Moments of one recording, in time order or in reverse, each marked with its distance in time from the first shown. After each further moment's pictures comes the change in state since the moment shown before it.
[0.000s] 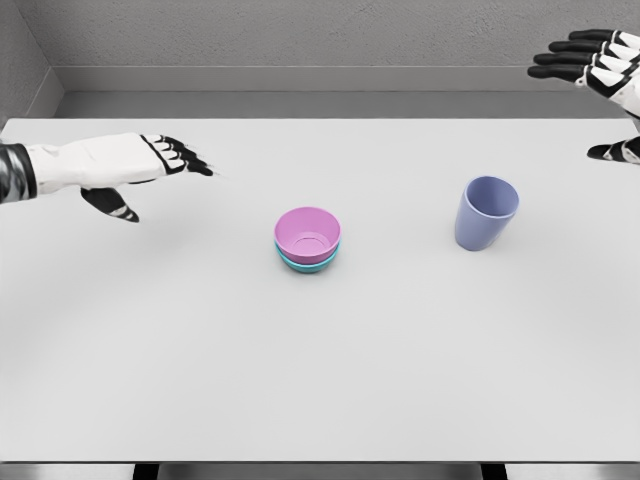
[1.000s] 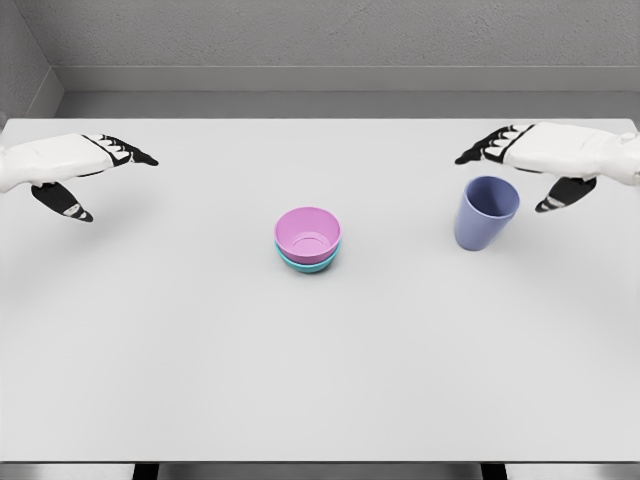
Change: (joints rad) left arm 0.017 0.018 0.037 0.172 0.021 0.000 0.000; right arm -0.396 0.191 0.491 0.239 0.116 0.169 0.393
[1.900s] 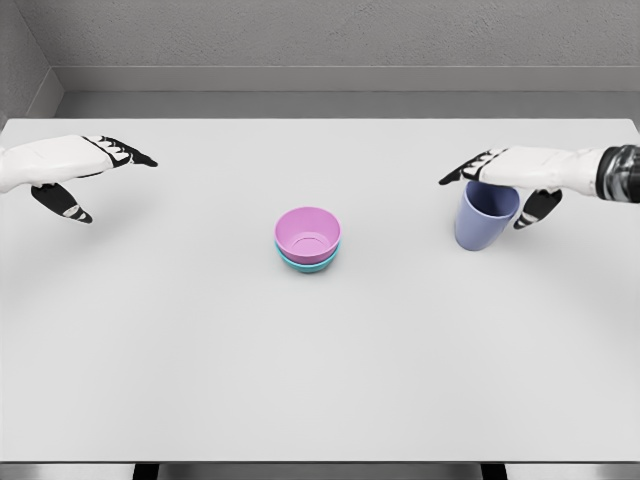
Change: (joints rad) left arm 0.000 -0.001 0.001 0.005 -0.002 0.000 -0.005; right arm -0.086 0.099 0.174 0.175 0.003 -0.003 0.000
